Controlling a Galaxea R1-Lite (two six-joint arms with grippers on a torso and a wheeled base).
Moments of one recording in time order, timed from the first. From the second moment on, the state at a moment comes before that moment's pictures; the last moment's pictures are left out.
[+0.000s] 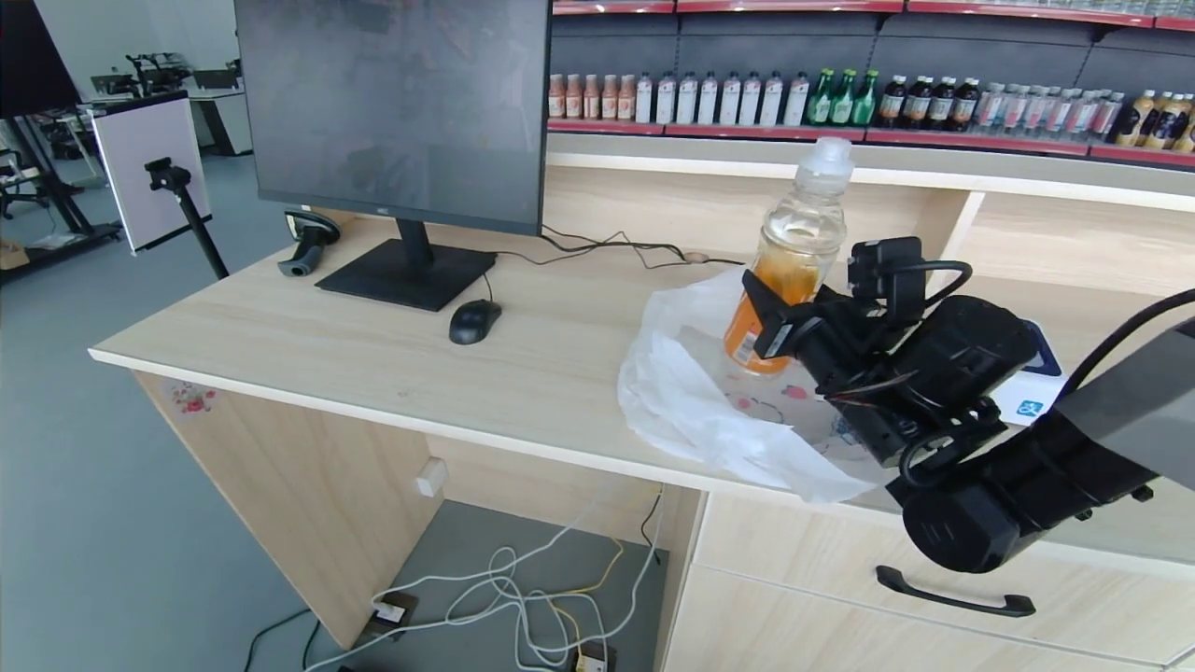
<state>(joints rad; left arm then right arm) 0.00 0.00 0.00 0.00 0.00 -0.03 0.41 2.06 -0.86 -1.57 -0.10 -0.03</state>
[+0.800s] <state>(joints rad) 0.00 0.00 0.00 0.00 0.00 -0.03 0.43 2.19 -0.95 -1.58 -0.08 -0.03</state>
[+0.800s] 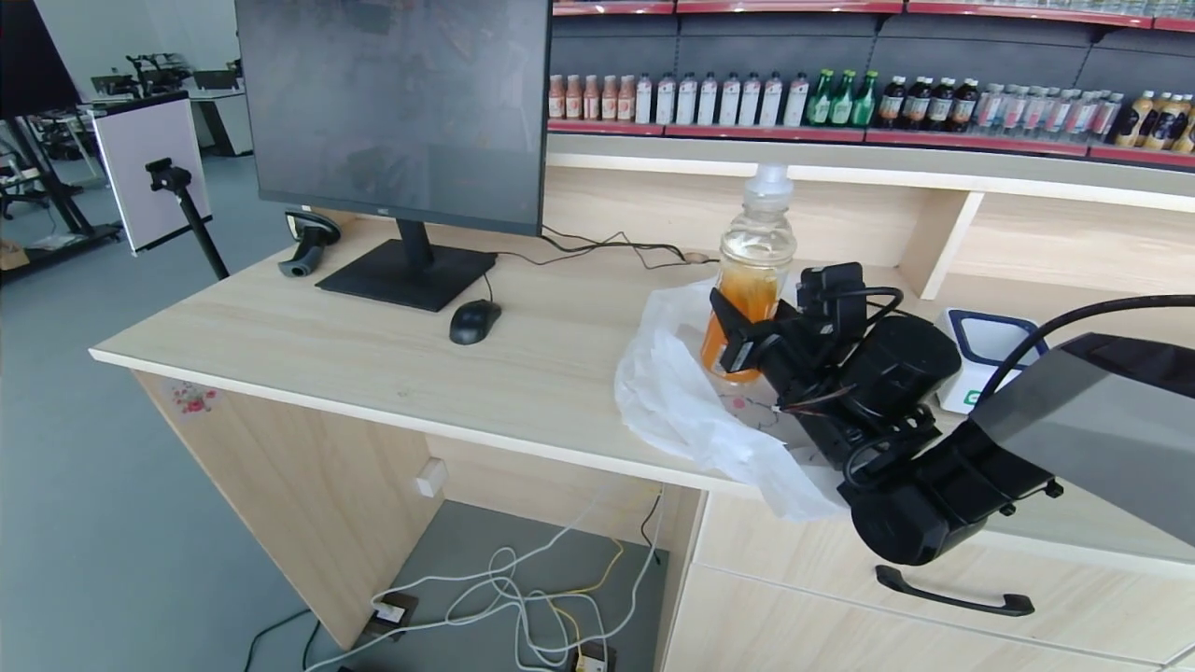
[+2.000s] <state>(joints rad) 0.00 0.00 0.00 0.00 0.00 -0.03 0.43 2.22 -0.90 -1.57 -0.08 -0.03</state>
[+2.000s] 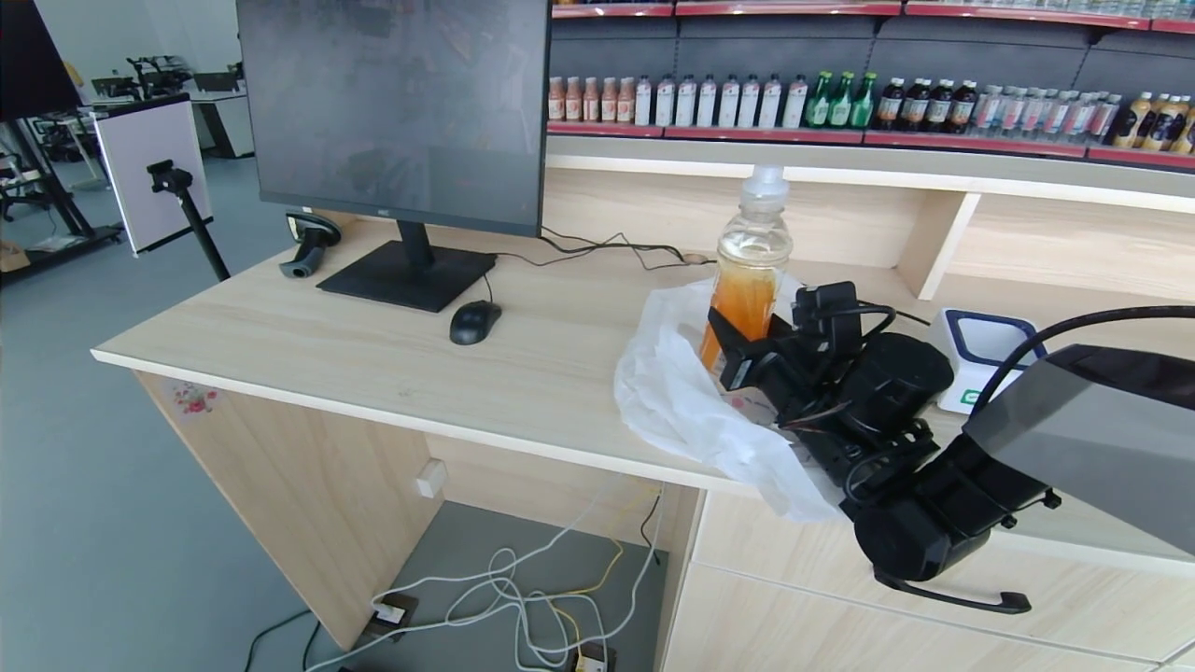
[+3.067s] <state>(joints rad) 0.00 0.00 0.00 0.00 0.00 -0.02 0.45 1.96 -0.71 -1.57 -0.08 0.01</state>
